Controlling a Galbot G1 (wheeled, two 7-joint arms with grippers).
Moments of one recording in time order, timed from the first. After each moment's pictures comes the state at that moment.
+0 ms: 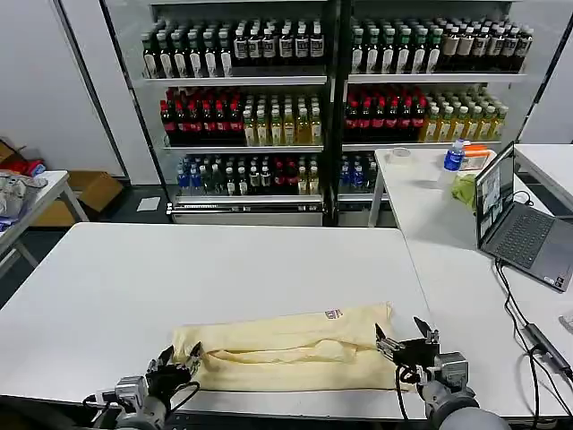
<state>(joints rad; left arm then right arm) 1.56 -1.28 -0.52 -2.07 -0.46 0.50 -0.23 -1.49 1.01 0.42 2.25 0.52 -0.56 0.34</state>
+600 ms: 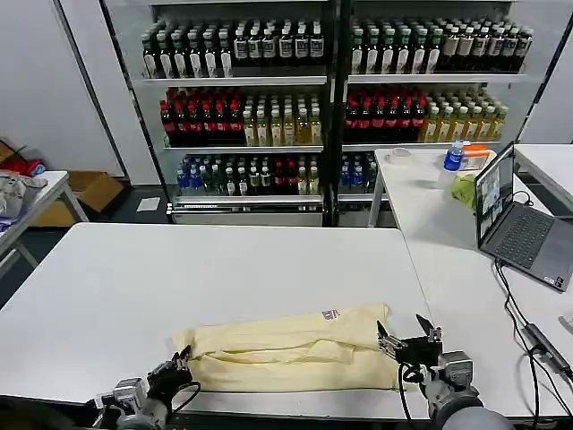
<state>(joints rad) 1.56 -1.30 -0.55 -2.08 -0.52 0.50 -0.22 -1.49 0.99 0.44 2.26 0.54 -0.56 0.34</state>
